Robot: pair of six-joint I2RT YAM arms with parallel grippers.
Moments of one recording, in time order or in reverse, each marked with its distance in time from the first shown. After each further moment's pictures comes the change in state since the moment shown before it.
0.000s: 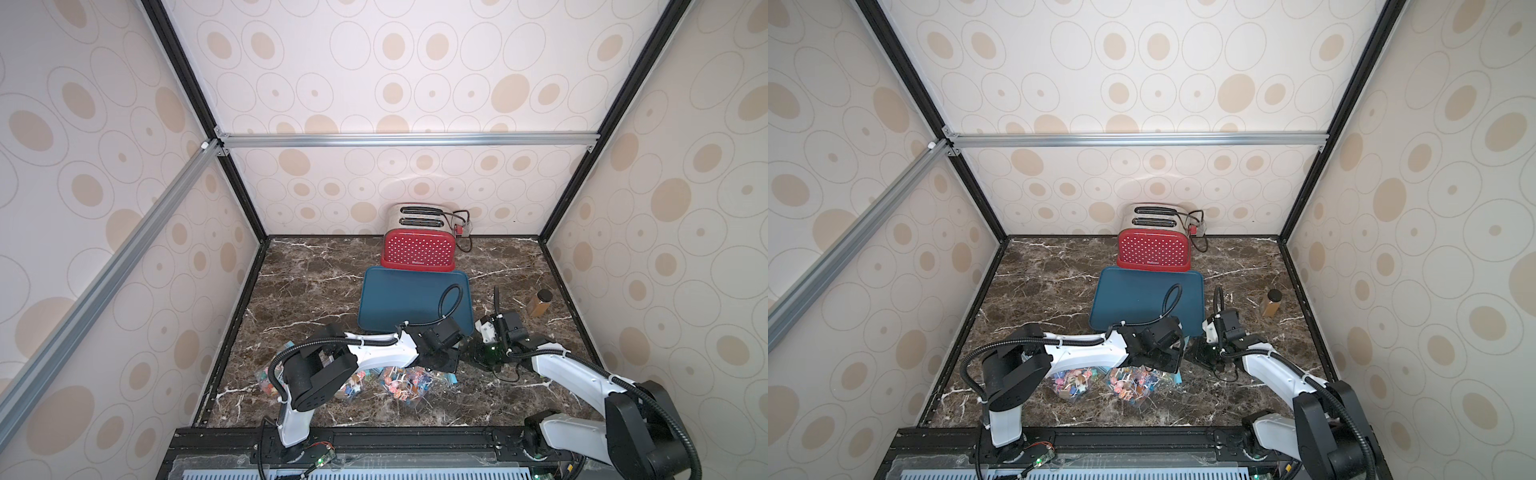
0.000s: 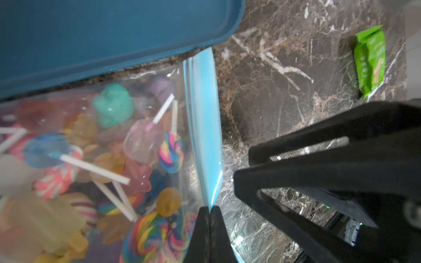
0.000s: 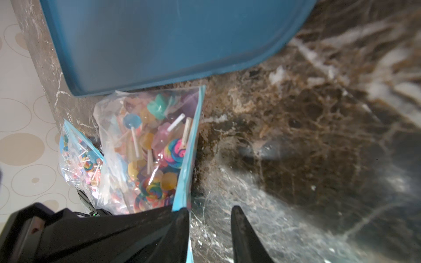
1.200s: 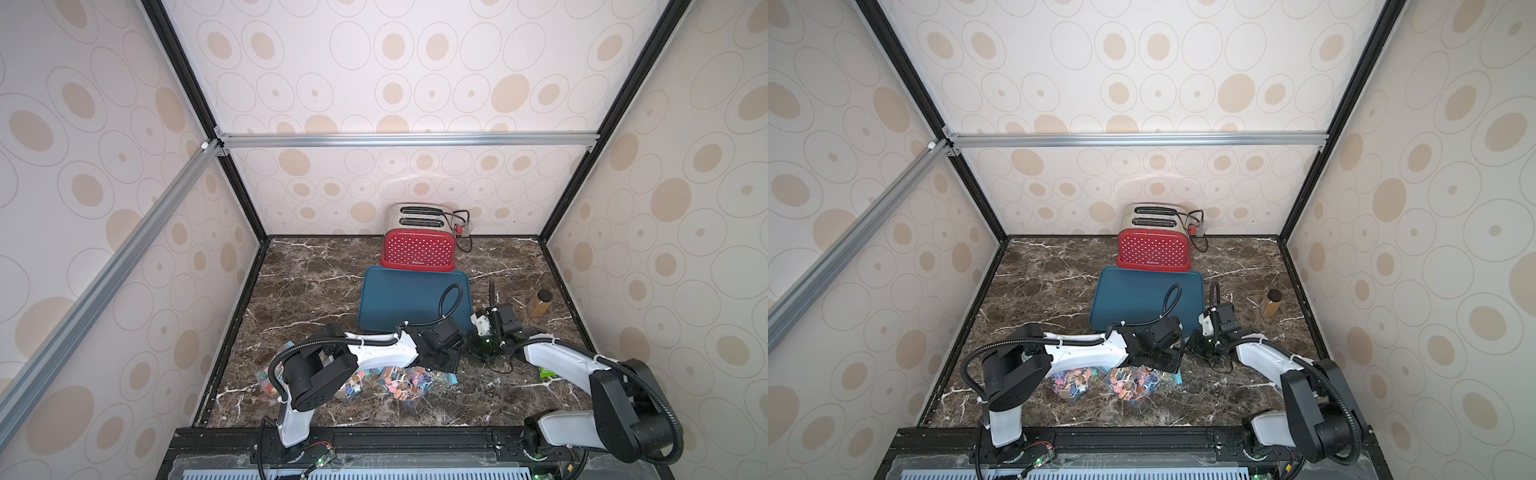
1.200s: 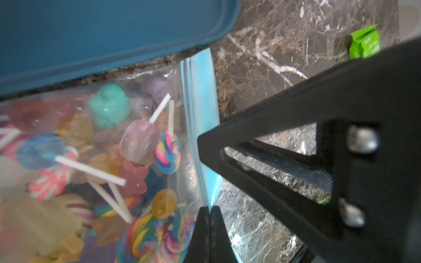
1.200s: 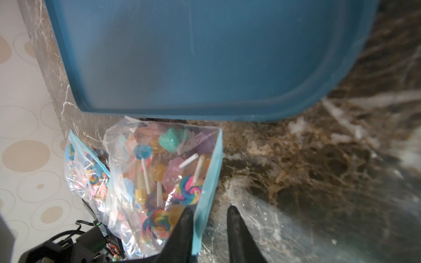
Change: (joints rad) left arm 0.001 0.000 -0.002 0.008 0.012 0.000; right arm 0.000 0.121 0.056 0.090 -0.014 0.009
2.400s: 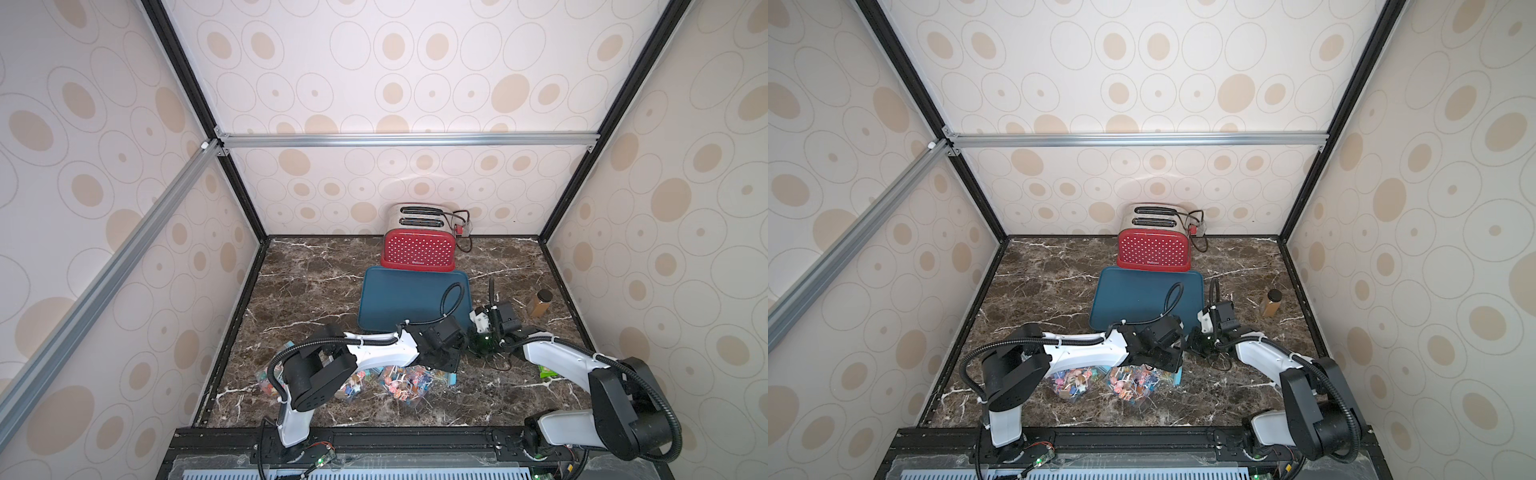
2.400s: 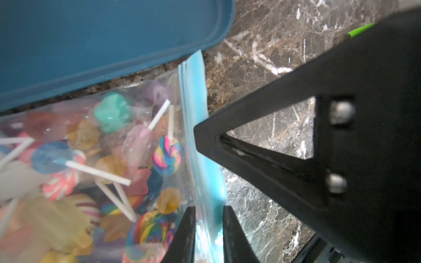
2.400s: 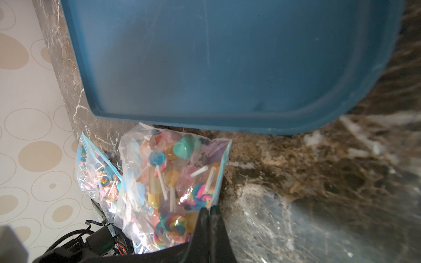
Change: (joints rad) left arm 0.000 -0.002 0.021 -0.029 -0.028 0.030; right arm 0.001 -0.001 0.005 0.019 -0.016 0.013
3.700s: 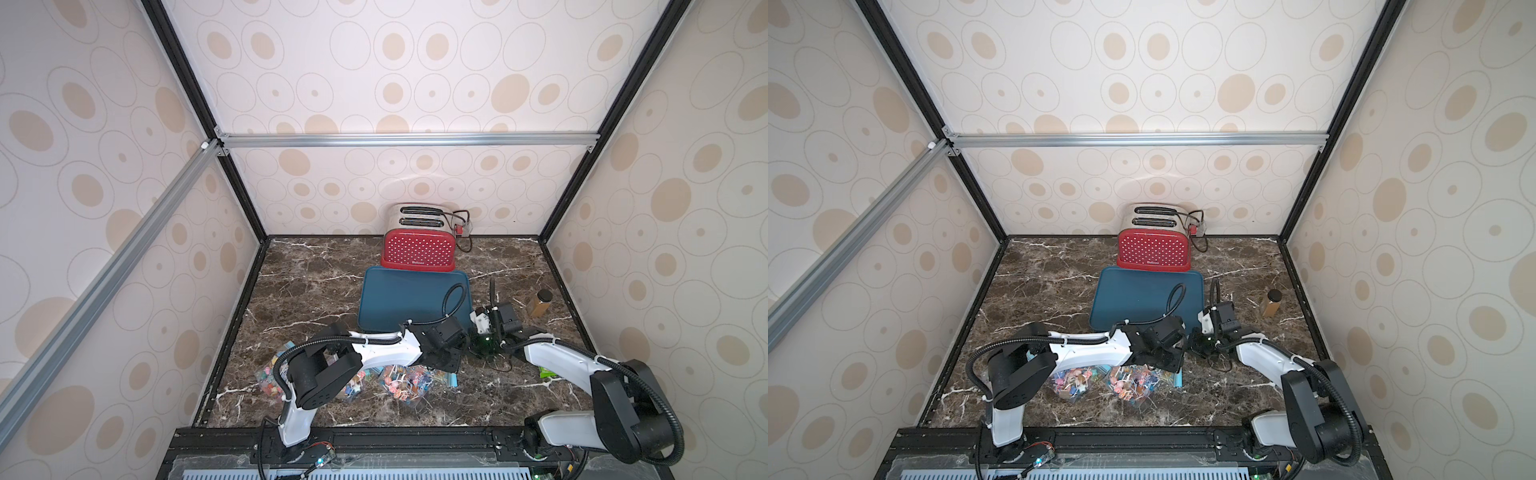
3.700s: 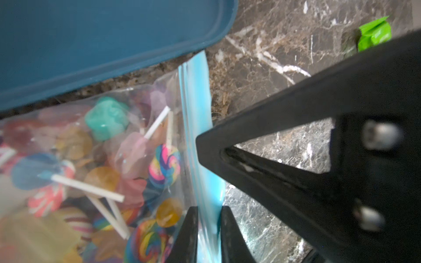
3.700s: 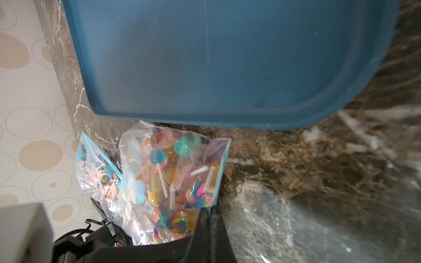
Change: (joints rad) left arm 0.000 0.034 0.023 -0.005 0.003 0.005; right arm 0.000 -0.014 -0.008 -0.001 -0.001 0.000
